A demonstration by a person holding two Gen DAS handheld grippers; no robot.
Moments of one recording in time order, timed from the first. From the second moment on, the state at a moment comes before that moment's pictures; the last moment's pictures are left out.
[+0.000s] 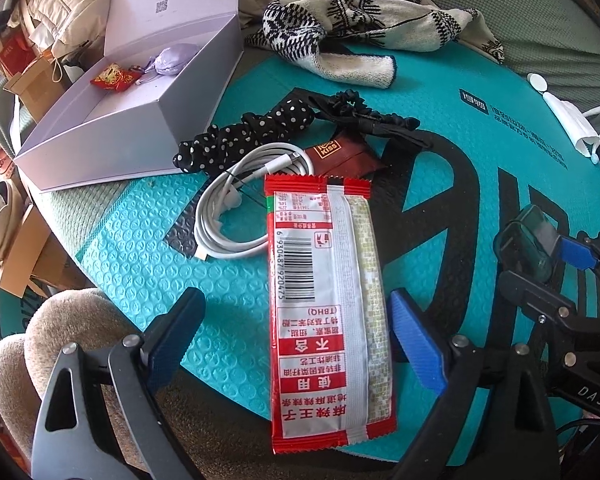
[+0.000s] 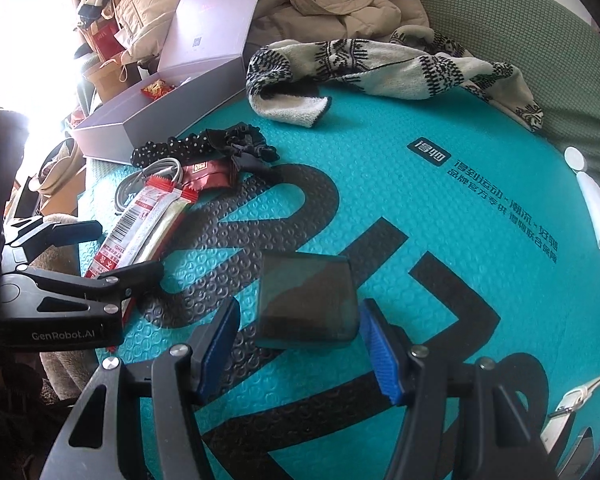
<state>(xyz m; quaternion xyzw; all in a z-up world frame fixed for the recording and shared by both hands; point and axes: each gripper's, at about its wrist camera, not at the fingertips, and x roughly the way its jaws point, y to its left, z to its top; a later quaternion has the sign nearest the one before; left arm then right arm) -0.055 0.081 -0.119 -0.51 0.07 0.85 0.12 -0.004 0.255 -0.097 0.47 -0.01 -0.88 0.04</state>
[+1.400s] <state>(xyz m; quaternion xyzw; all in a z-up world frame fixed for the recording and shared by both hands) -0.014 0.042 -0.056 -0.46 0.03 0.88 0.15 0.005 0.222 -0.053 0.42 0.01 -0.90 0.09</state>
